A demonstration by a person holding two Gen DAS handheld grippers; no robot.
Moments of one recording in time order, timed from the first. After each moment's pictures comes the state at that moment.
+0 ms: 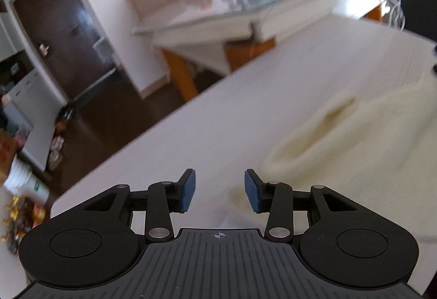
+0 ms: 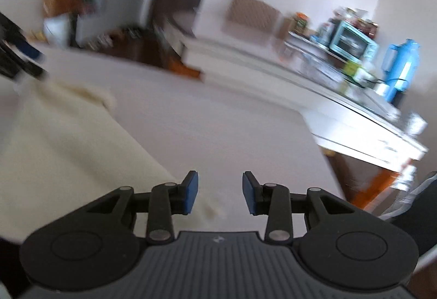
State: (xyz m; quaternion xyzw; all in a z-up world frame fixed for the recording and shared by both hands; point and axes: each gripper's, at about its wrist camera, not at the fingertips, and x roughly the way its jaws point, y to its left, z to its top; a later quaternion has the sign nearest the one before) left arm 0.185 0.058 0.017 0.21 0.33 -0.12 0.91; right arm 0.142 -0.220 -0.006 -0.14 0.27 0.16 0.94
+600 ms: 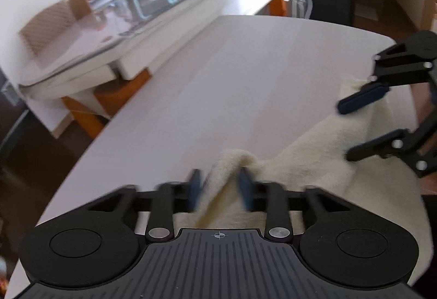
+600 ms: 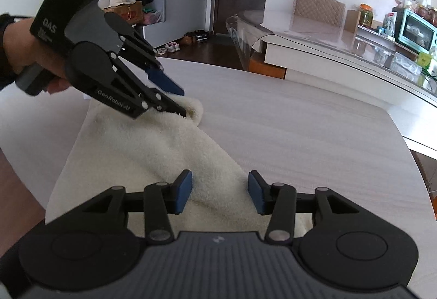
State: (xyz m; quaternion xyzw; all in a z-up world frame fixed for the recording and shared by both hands) left arm 0.216 -0.030 -0.006 0.26 0.36 -0.31 0.84; right arm 0.143 -0.203 -0.024 -0.12 0.31 0.28 0.90
